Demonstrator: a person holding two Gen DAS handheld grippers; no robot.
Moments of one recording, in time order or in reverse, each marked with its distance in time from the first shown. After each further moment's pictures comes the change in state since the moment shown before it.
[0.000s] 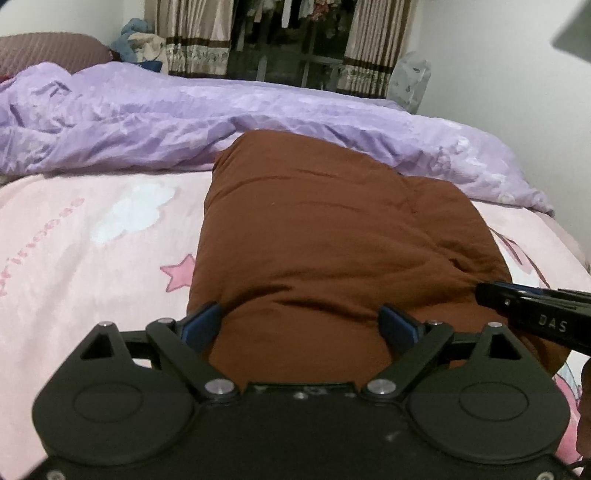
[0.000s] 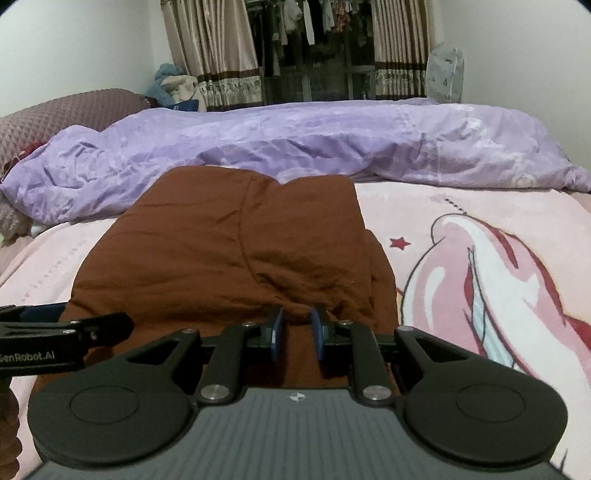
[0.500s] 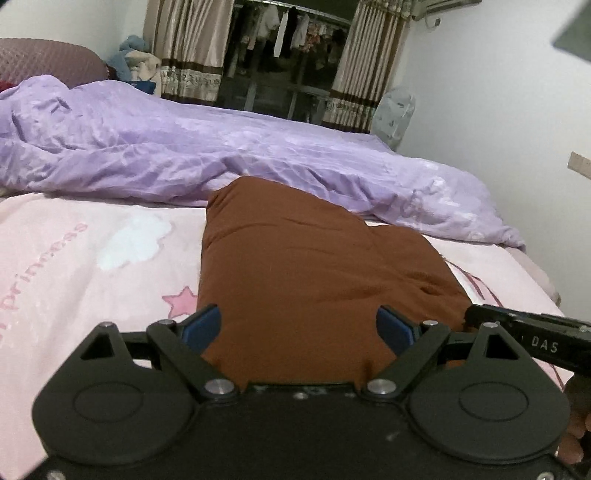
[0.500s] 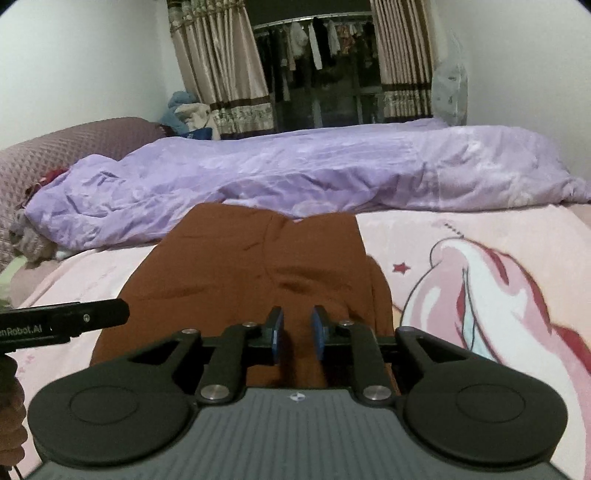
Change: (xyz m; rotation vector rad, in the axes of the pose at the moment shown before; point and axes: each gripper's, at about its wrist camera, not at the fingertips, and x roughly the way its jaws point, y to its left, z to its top) left arm -0.052 0.003 0.015 -0.027 -0.094 -0.073; right arm -0.049 -0.001 0.011 0.019 -0.080 0.046
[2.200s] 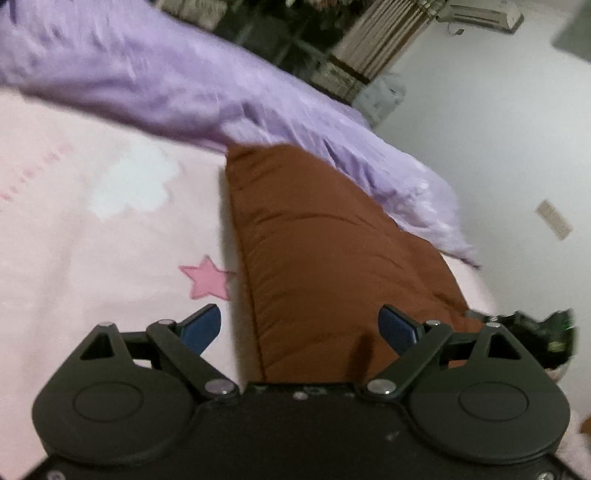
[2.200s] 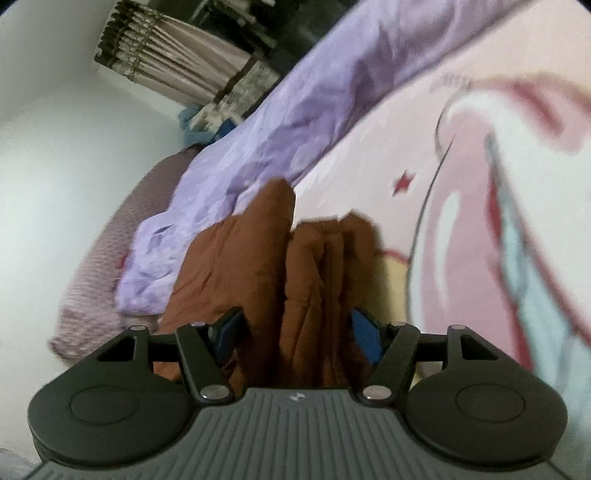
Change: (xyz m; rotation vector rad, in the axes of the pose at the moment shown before) left arm 0.011 0.121 0.025 -0.232 0.149 -0.225; right arm 0.089 -0.160 0.004 0.536 0.212 0.420
